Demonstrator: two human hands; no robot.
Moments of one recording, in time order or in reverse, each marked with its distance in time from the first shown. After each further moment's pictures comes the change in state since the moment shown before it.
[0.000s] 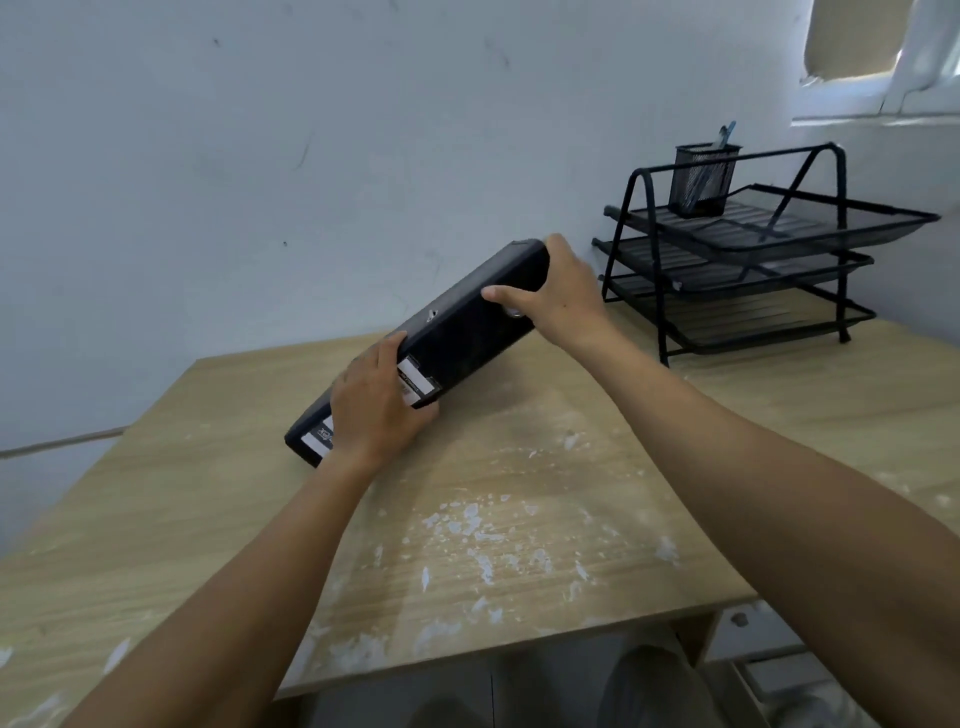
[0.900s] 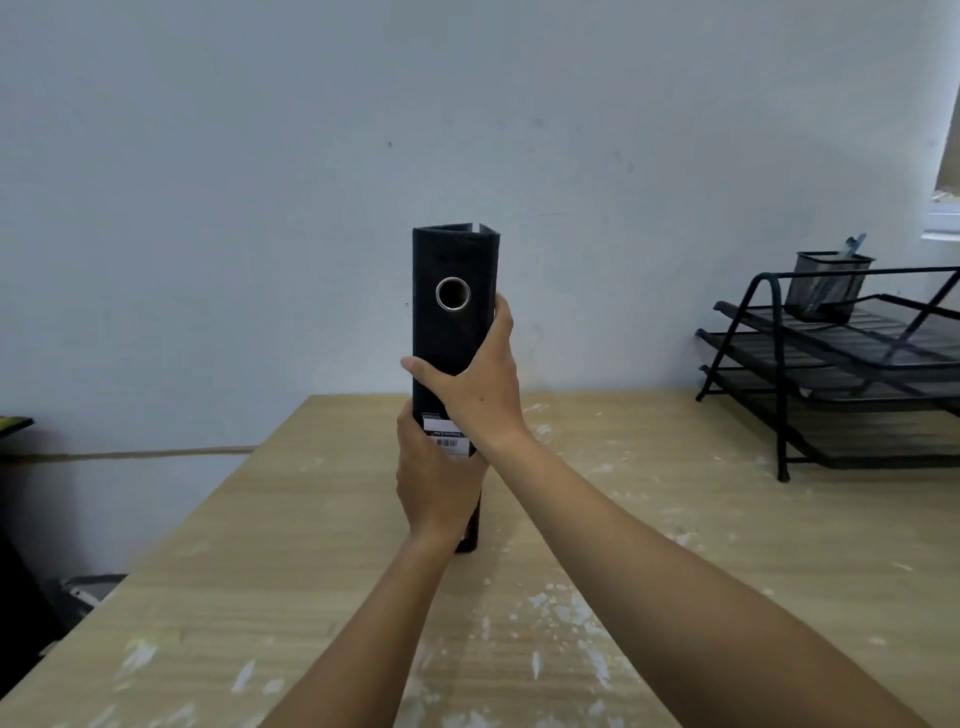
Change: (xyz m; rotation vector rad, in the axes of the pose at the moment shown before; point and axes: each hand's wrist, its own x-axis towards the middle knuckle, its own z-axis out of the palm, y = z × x) left_hand -0.018 -0.016 -0.047 -0.635 0.277 -0.565; right_hand -0.040 -0.145 0.136 0.498 -0.084 -0.075
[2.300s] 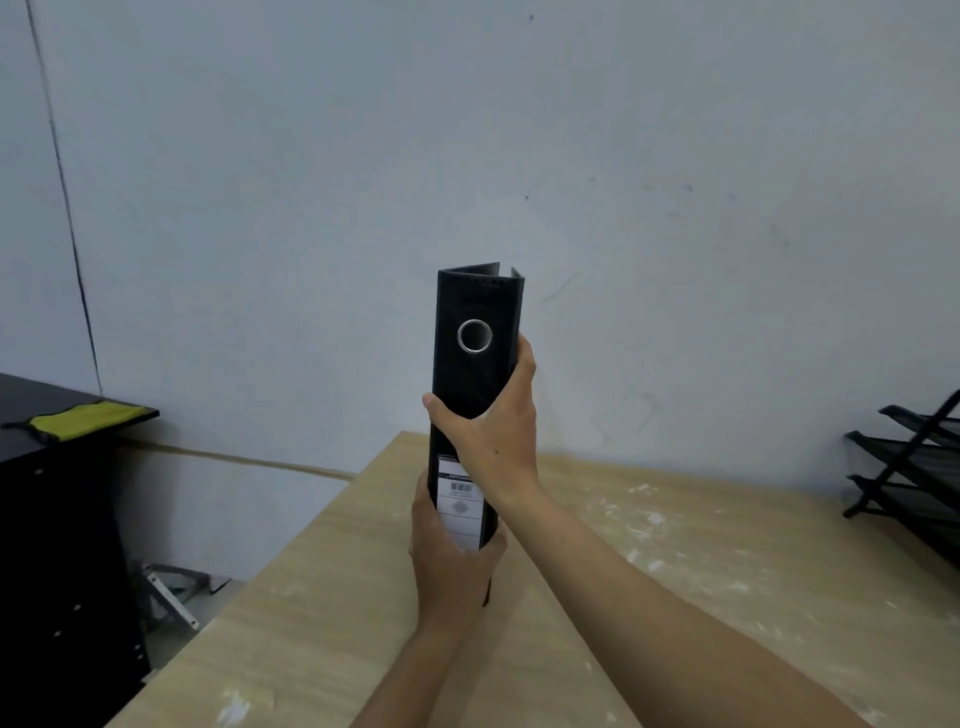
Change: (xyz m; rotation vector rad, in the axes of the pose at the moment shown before) left_hand 0.053 -0.083 -0.067 -0.165 0.124 0.052; right_hand 0.021 -0.020 0.121 0.110 -0.098 -0.097
